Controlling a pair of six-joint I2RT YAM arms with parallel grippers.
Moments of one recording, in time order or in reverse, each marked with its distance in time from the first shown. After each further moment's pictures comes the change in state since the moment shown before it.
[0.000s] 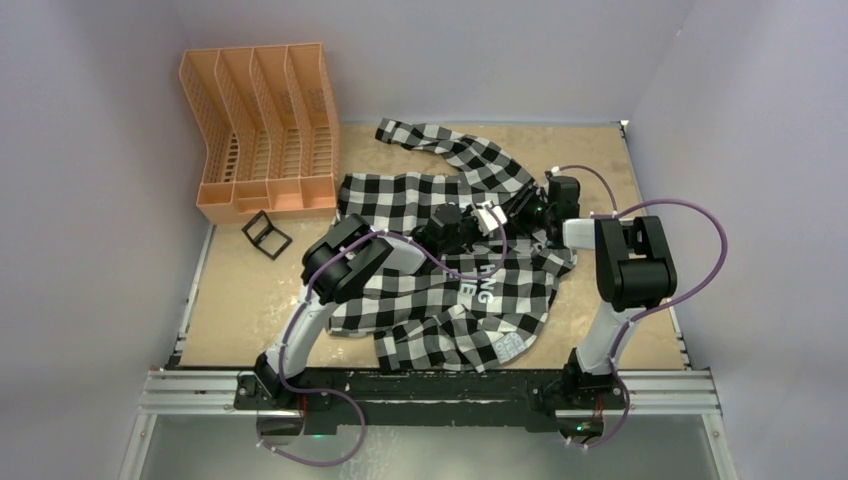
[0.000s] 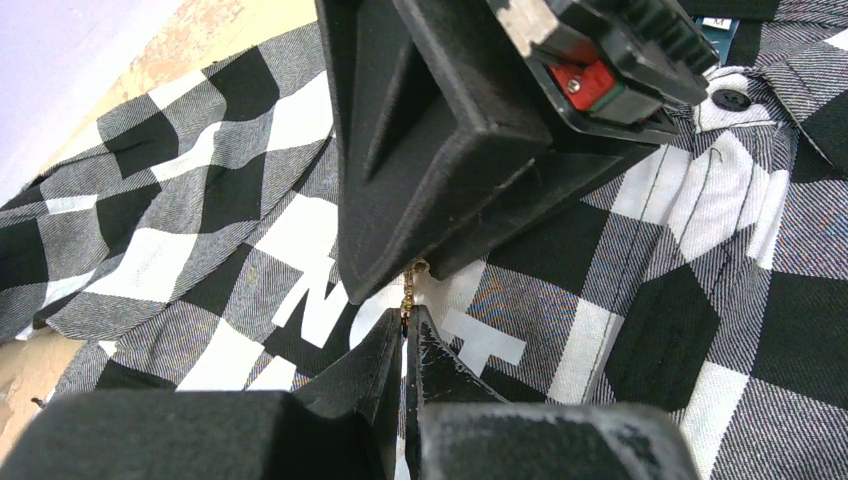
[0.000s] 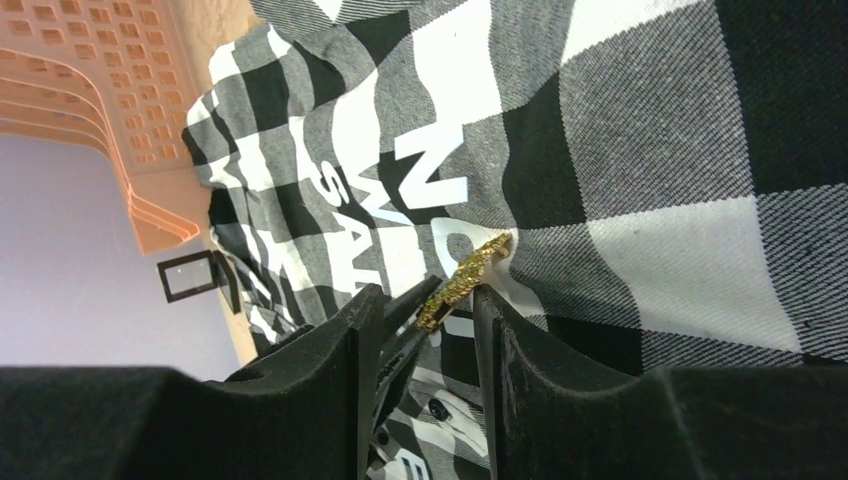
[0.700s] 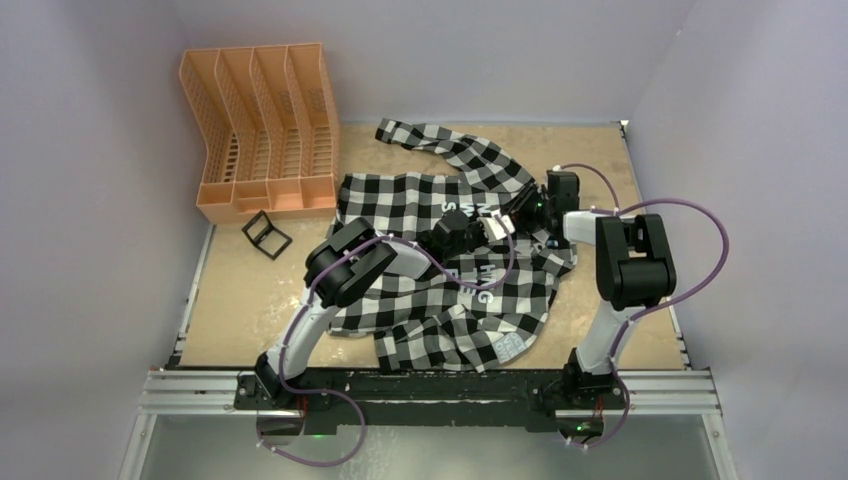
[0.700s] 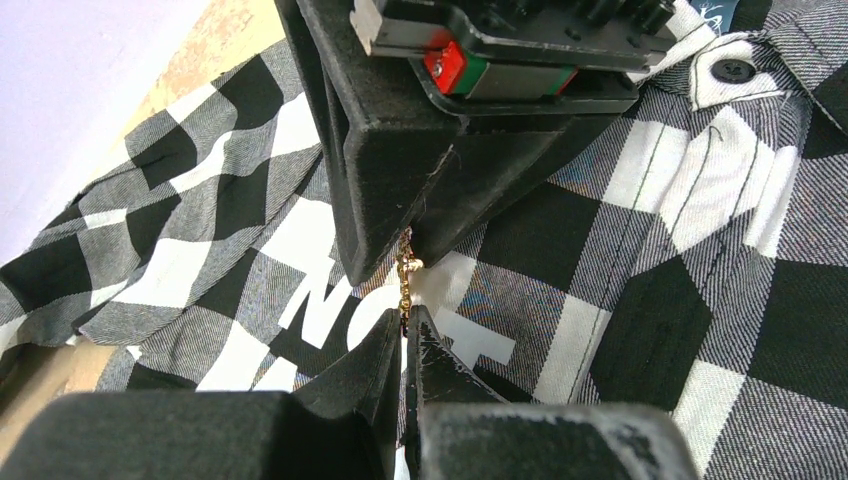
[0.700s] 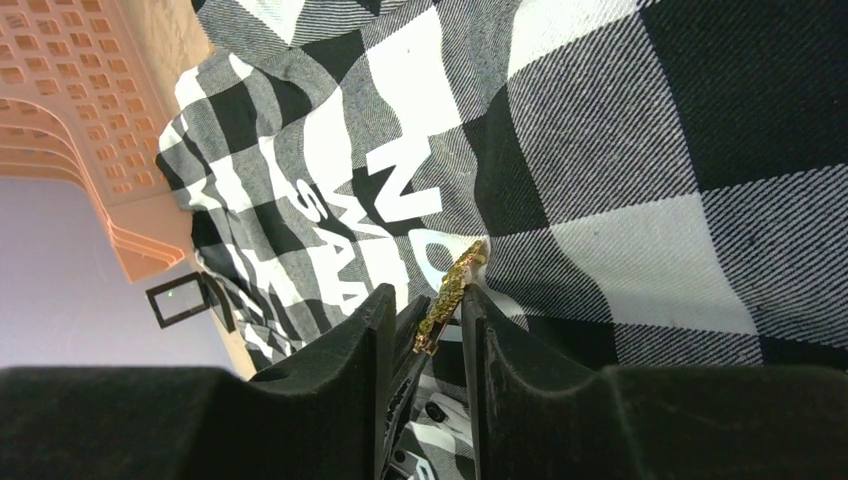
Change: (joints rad) left arm -0.042 0.000 0.000 -0.013 -0.082 0.099; right arm 0.000 0.003 0.074 -0.151 0.052 0.011
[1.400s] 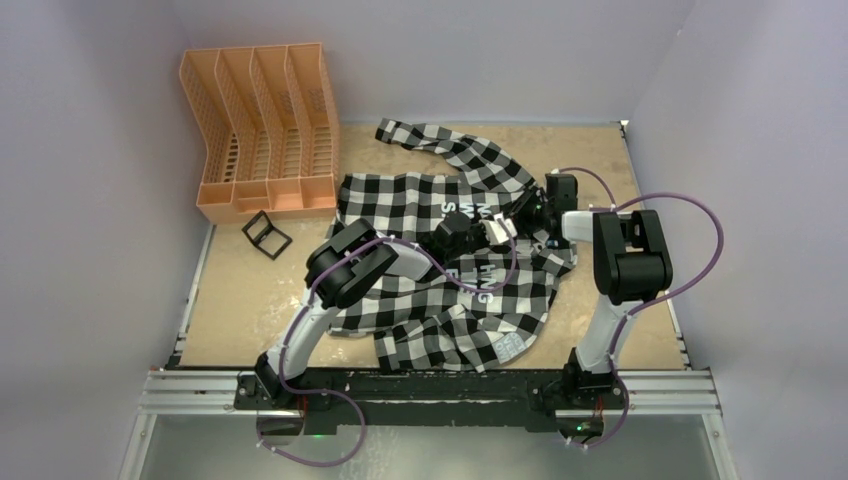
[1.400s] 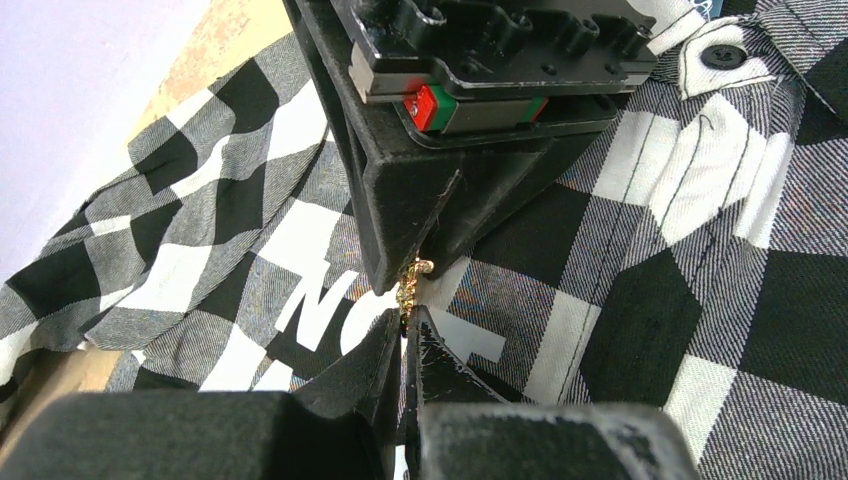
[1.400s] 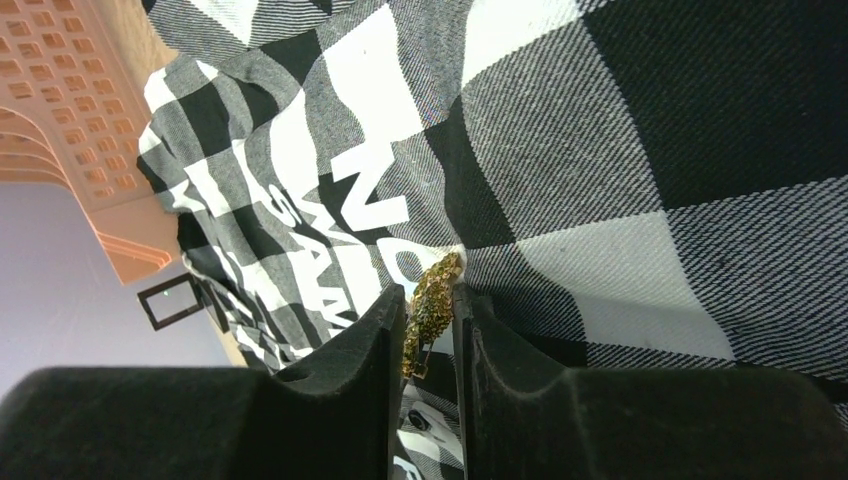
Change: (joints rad) left arm -0.011 0.000 0.000 -0.011 -0.018 0.043; right arm -0.002 0.049 0.013 -0.005 -0.012 -0.001
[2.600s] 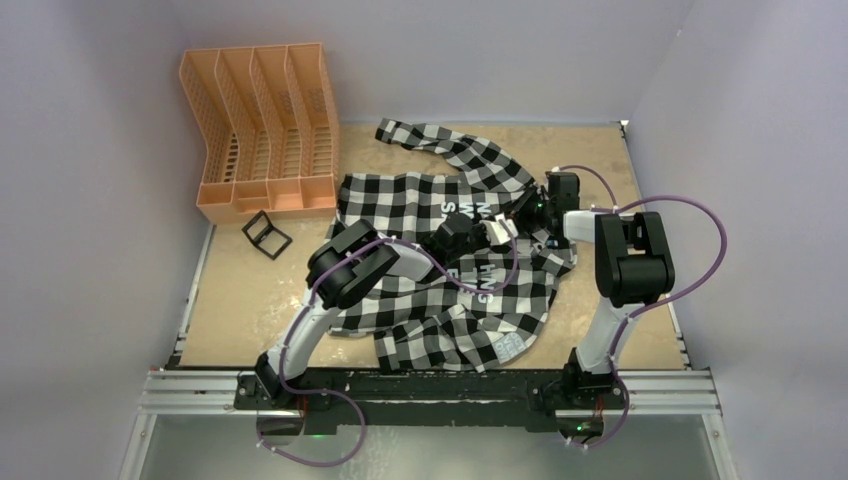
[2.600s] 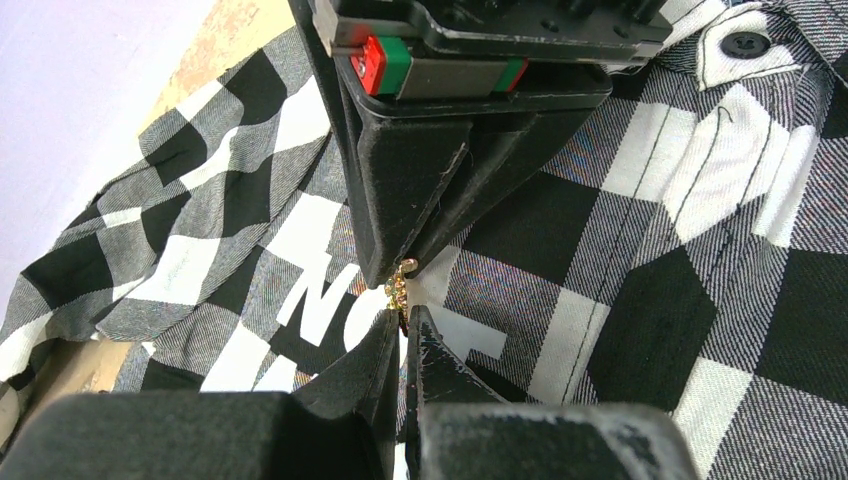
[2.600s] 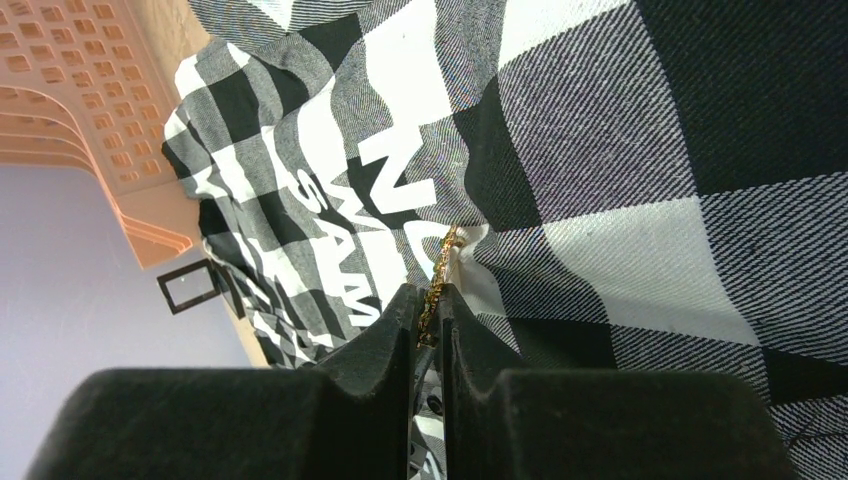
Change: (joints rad) left arm -0.008 0.004 0.004 -0.007 -0.037 0.016; right arm -0.004 -0.022 0.002 -0.001 -0.045 0.010
